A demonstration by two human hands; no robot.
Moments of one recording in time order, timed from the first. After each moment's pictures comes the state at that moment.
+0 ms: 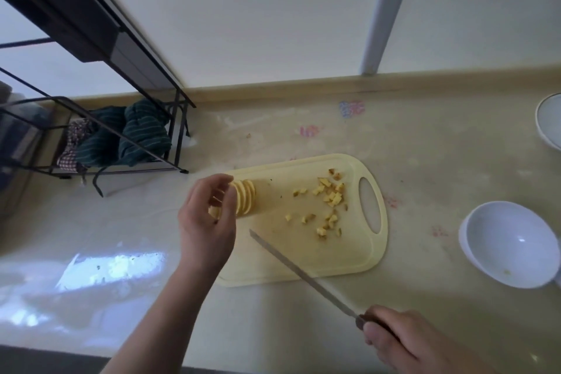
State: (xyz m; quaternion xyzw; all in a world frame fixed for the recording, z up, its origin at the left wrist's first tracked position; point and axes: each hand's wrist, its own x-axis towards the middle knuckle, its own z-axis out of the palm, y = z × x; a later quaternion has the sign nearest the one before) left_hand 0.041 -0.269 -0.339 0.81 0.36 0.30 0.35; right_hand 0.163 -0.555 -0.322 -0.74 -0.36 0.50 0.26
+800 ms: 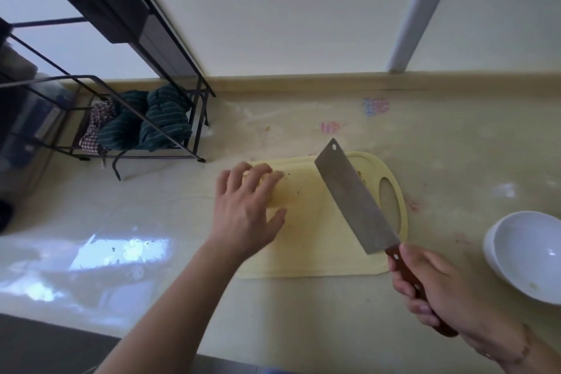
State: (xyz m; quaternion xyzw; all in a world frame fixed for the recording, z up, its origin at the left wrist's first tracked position) left_hand 0.049 -0.258 -0.363 0.97 0.22 0.07 0.04; right_hand 0.198 -0.523 -0.333 -0.65 -0.03 0.59 0.48
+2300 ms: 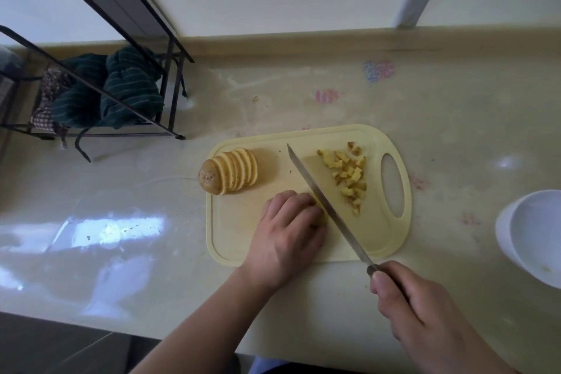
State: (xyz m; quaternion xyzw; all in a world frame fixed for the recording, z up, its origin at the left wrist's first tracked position) left_hand 0.049 -0.334 -0.427 0.94 0.14 0.21 0.24; right_hand 0.154 -0.526 -0.327 -0.79 -0.25 0.43 0.37
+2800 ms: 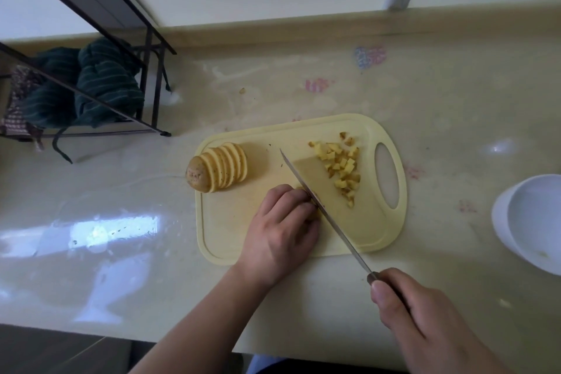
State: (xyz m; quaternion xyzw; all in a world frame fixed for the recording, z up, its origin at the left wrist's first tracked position) left_hand 0.052 -0.333 -0.426 0.93 0.12 0.21 0.26; right_hand 0.148 -0.534 -0.322 -0.81 -0.22 0.44 0.33
